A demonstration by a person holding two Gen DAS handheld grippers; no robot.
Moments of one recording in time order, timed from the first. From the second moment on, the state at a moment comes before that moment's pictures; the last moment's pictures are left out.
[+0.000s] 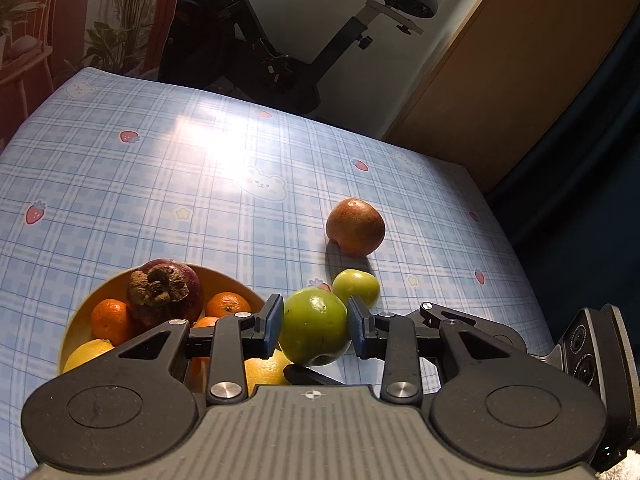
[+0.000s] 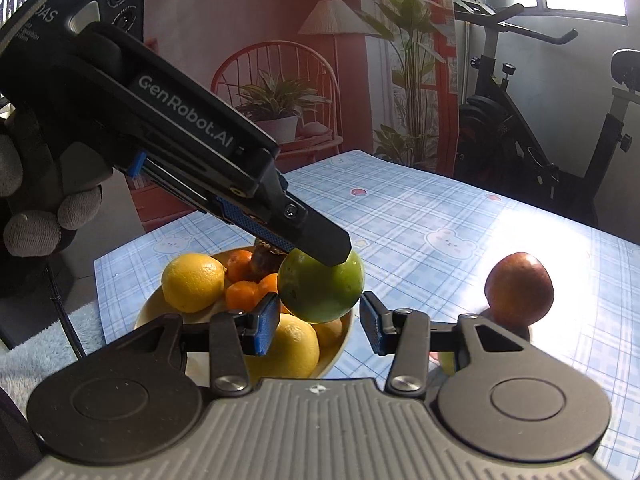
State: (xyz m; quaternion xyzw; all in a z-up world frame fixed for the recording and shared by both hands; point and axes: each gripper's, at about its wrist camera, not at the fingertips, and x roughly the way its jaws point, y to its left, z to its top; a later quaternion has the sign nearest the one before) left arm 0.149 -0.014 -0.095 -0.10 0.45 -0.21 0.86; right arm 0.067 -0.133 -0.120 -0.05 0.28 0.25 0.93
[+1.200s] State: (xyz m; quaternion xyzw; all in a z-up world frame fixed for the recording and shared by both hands) left arm 0.124 0.085 -0.120 -0.16 0.48 -0.16 0.85; right arm 0.098 -0.034 -0.157 -0.12 0.42 0.35 0.83
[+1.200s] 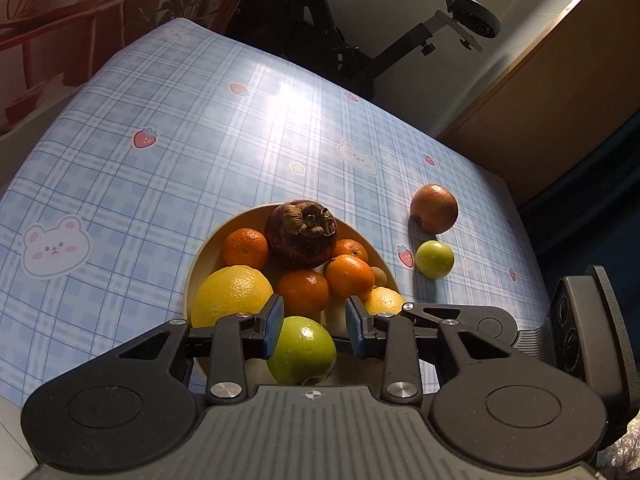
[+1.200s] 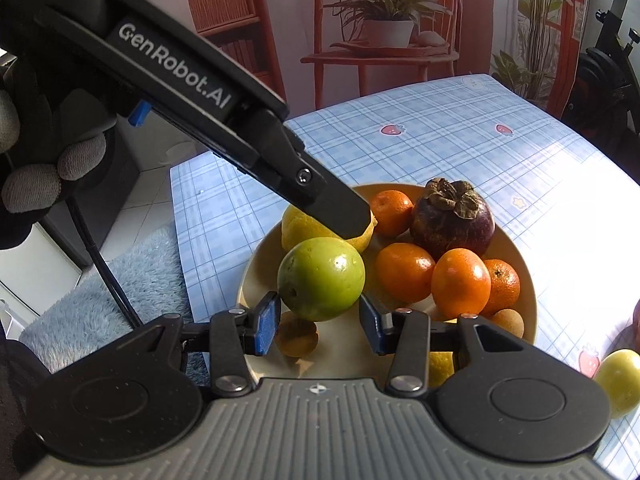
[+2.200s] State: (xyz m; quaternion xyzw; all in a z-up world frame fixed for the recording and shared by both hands) left arm 0.158 0.024 -0.097 -0.10 0.45 -0.16 0.87; right arm 0.084 -0.157 -0.114 -0.02 0.29 0.20 0.94
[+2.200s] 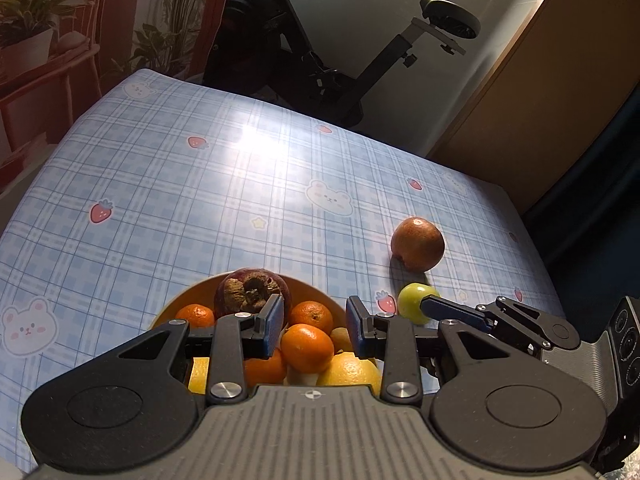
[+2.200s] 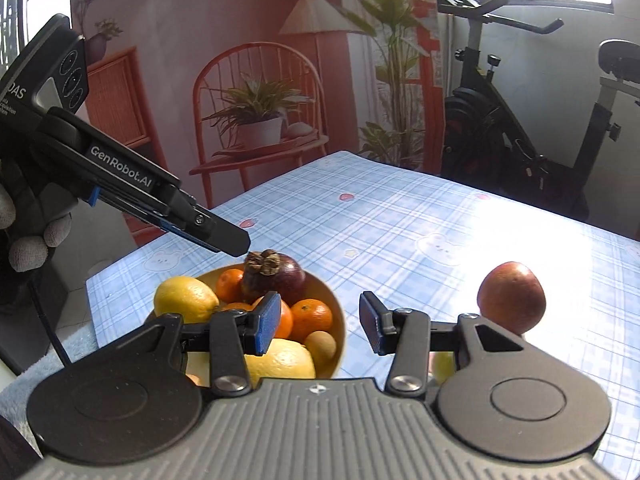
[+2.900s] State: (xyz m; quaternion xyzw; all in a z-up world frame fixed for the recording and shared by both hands) left arm 0.205 -0.088 -0.126 -0.06 0.48 -0.22 0.85; right arm 0.084 -0.219 -0.163 -0.02 0.32 0.11 0.94
